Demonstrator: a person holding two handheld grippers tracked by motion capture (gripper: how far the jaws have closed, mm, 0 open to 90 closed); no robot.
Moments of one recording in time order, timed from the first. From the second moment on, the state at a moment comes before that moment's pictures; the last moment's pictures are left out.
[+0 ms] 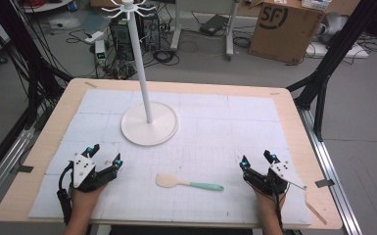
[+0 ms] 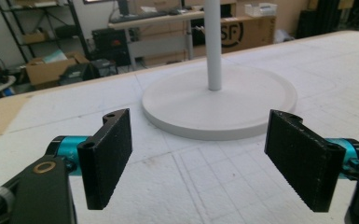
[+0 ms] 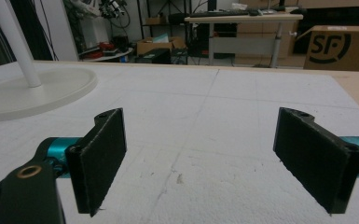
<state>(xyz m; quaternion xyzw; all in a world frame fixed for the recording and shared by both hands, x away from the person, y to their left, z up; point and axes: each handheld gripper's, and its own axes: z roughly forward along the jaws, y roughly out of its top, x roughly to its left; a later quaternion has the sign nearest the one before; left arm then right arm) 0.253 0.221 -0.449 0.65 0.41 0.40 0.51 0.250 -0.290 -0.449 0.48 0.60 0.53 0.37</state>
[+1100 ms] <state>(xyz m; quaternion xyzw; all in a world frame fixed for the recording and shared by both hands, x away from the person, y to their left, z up) 0.267 0.161 -0.444 0.79 0.20 0.17 0.55 0.250 -0.291 -0.449 0.47 0.61 0.53 0.36</state>
